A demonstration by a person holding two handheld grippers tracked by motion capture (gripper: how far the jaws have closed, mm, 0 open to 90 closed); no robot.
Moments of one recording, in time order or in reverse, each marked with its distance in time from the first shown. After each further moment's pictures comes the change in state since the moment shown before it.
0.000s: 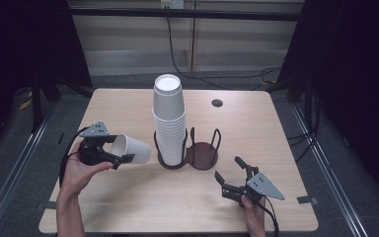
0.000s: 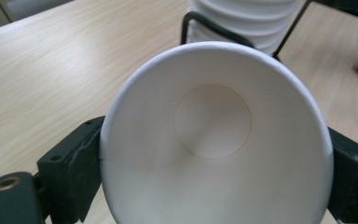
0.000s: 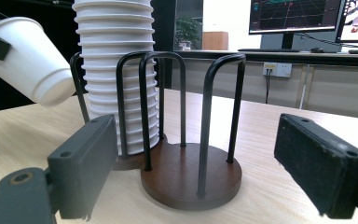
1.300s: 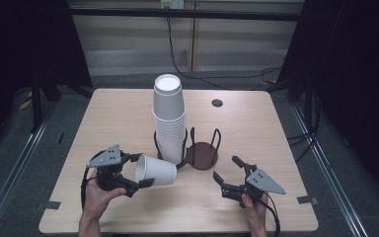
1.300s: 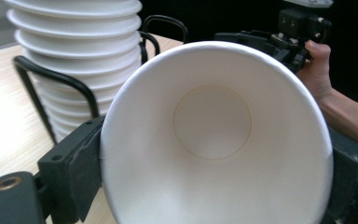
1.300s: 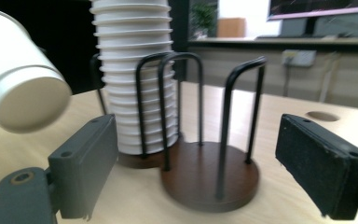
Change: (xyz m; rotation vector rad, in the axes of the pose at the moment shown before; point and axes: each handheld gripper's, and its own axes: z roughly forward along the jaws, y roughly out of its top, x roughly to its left) left arm -0.069 -0.023 0.019 -0.263 -0.256 0.076; right arm 0.002 0.013 0.002 0.044 0.050 0.019
